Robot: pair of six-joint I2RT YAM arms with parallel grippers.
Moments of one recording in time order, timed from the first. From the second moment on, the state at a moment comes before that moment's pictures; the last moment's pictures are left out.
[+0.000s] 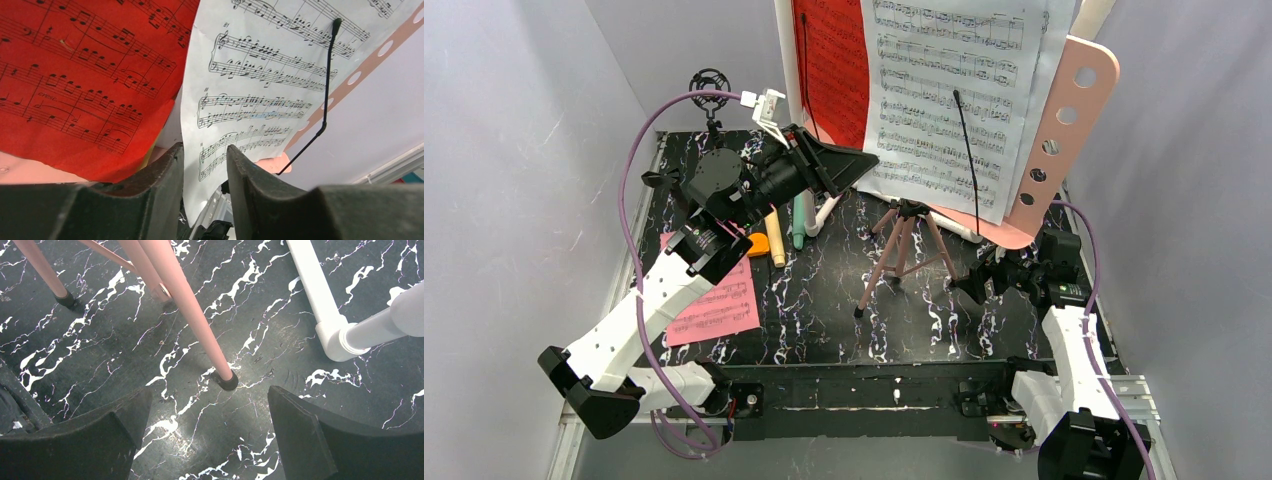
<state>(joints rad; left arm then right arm) -0.73 1.17 1.36 0.05 0.27 -0.74 -0.13 0.84 0.55 -0.45 -0.83 -0.56</state>
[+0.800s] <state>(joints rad) -0.73 1.22 1.36 0.14 0.37 -0.83 -0.13 0.84 0.55 -0.45 -0.83 -0.56</state>
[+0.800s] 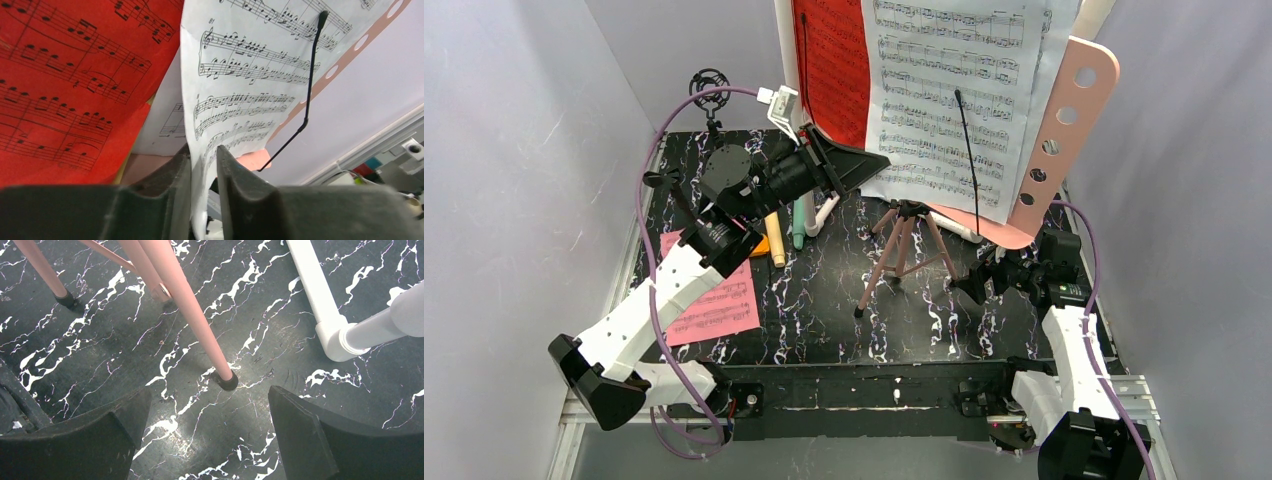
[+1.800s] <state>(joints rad) -0.73 1.04 1.22 0.17 0.23 -0.71 -0.13 0.83 0.55 -0.45 -0.84 -0.56</state>
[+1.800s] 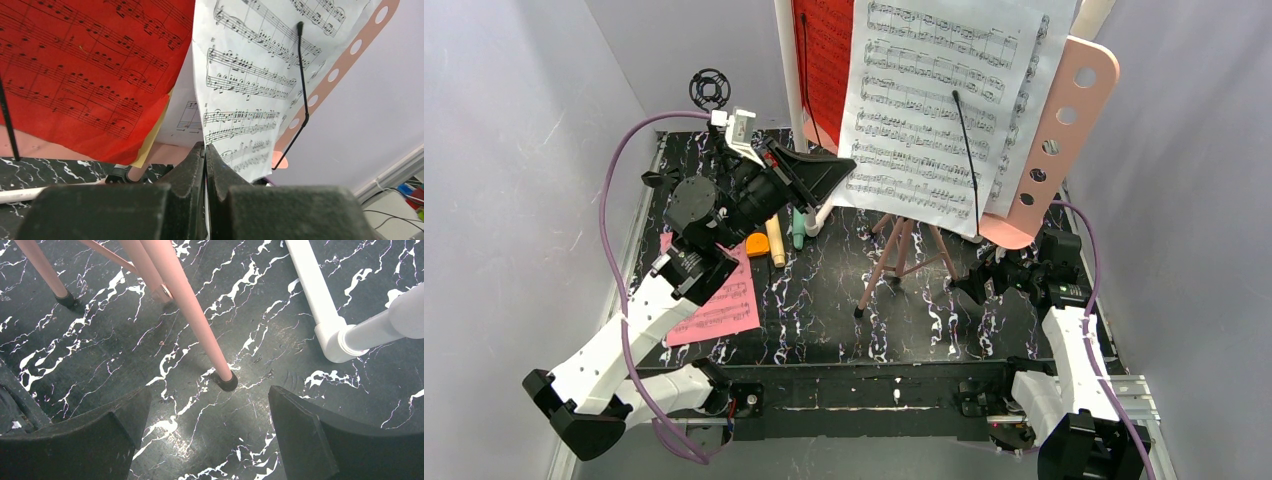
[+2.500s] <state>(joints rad) -0.73 0.86 1.14 0.04 0.09 -0.53 -0.13 0.83 0.55 -0.45 -0.83 -0.57</state>
